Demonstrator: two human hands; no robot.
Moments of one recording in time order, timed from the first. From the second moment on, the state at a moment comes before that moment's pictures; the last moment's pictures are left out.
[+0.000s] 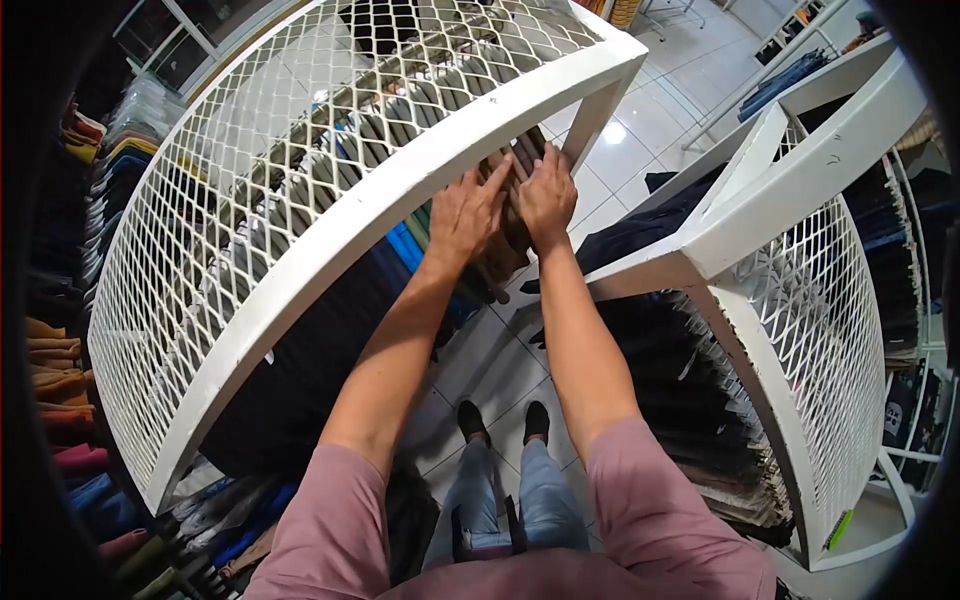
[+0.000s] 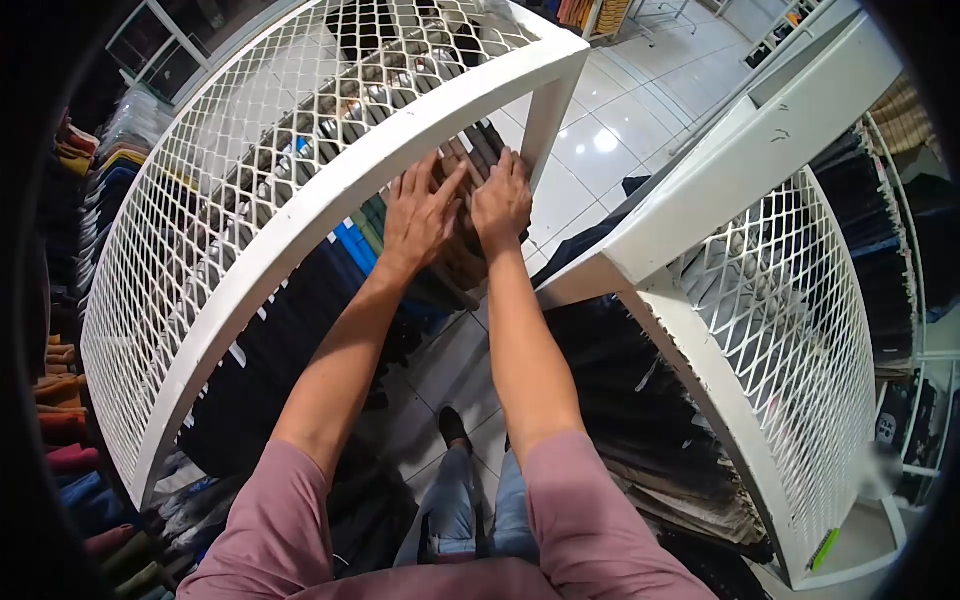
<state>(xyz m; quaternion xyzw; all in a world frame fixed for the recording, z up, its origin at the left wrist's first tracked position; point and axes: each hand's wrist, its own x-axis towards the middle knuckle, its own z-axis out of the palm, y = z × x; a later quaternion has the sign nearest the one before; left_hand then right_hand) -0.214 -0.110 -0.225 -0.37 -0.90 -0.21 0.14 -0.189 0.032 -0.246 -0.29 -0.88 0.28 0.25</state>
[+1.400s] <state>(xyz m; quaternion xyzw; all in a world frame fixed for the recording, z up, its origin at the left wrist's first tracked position) -0.213 -0.107 -0.244 -0.37 -0.90 -0.18 0.17 -0.197 0.038 -0.229 -0.32 -0.89 0.14 0.30</state>
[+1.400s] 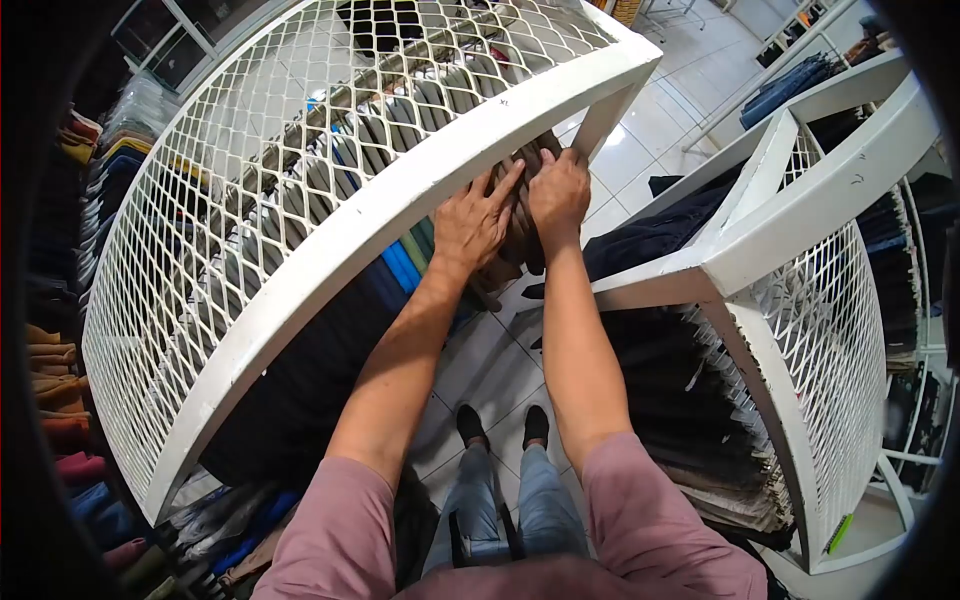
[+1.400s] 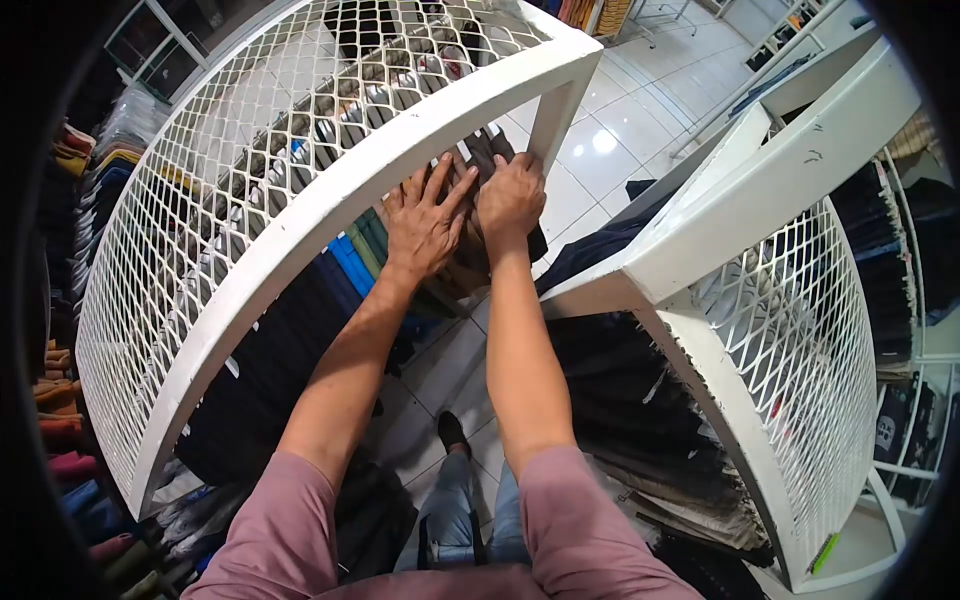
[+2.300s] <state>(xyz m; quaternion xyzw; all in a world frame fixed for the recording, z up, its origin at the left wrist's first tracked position) -0.216 -0.111 -0.237 -0.40 -0.90 -0.15 0.10 -0.114 0.005 -0.162 -0.33 -0.90 0.25 0.12</state>
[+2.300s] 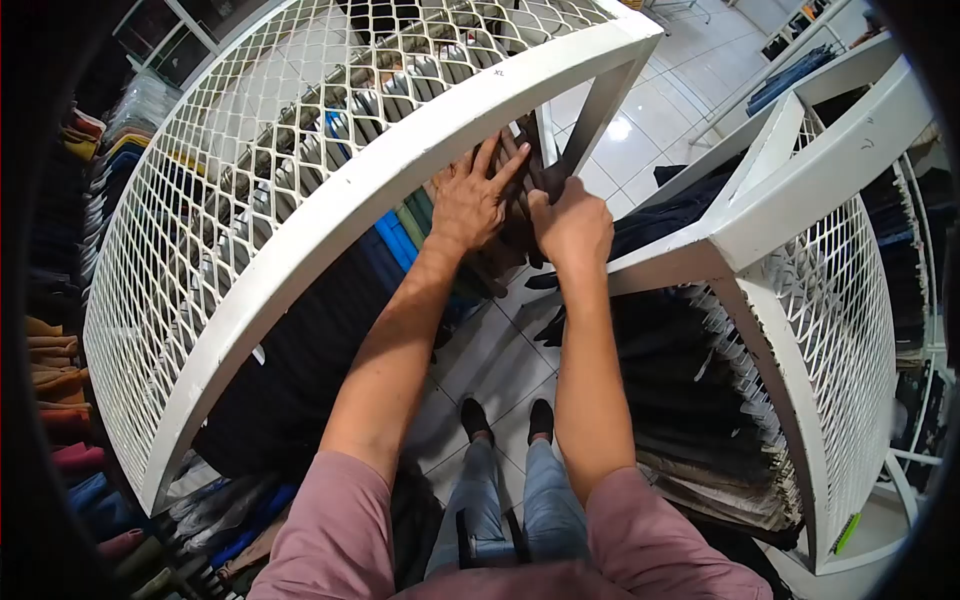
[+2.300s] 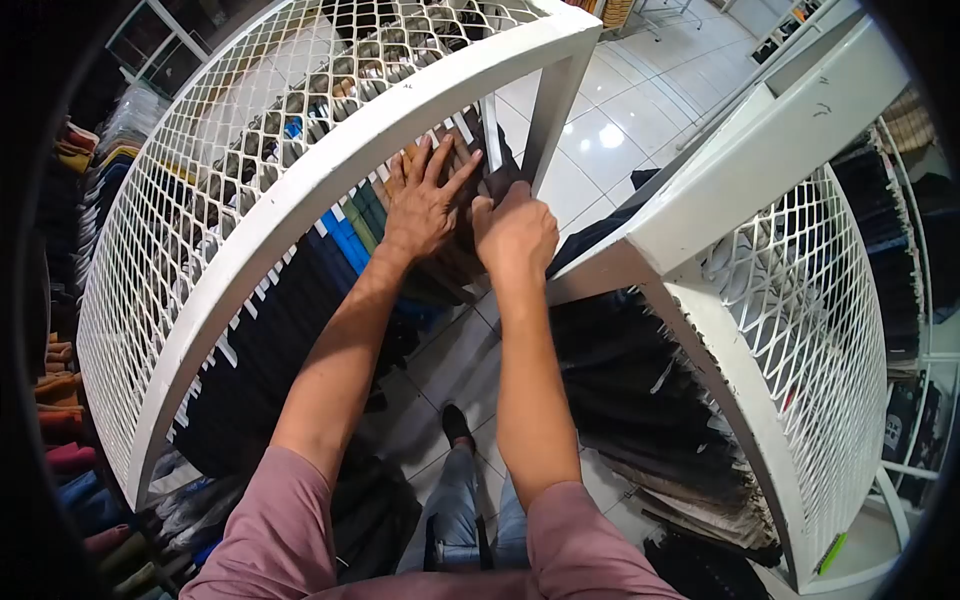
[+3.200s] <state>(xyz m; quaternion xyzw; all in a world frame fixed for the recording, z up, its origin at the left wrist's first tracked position) -0.107 -0.193 -0.184 -0.41 -0.87 -0.25 -0.08 0.073 -0.121 -0.158 -0.26 -0.87 0.39 0.16</state>
